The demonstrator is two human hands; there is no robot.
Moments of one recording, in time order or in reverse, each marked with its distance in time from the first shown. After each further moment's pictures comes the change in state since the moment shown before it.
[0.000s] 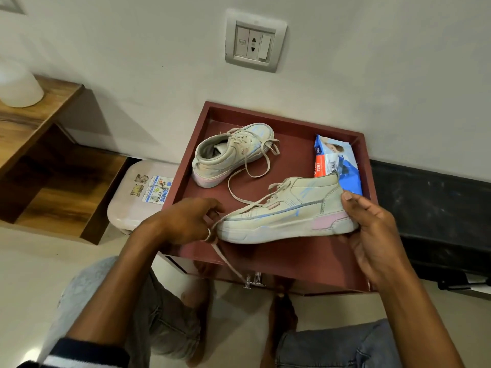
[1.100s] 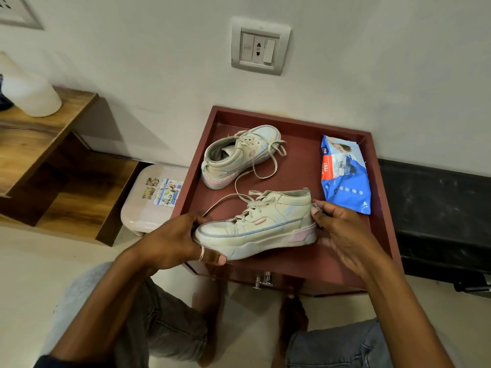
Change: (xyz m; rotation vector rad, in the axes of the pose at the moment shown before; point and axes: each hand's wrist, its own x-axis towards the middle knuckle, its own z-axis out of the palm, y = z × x) left_hand -0.049 -0.021 0.016 -0.460 0.077 -0.086; right_hand 0.014 0.023 0.028 -0.142 -0.183 0.221
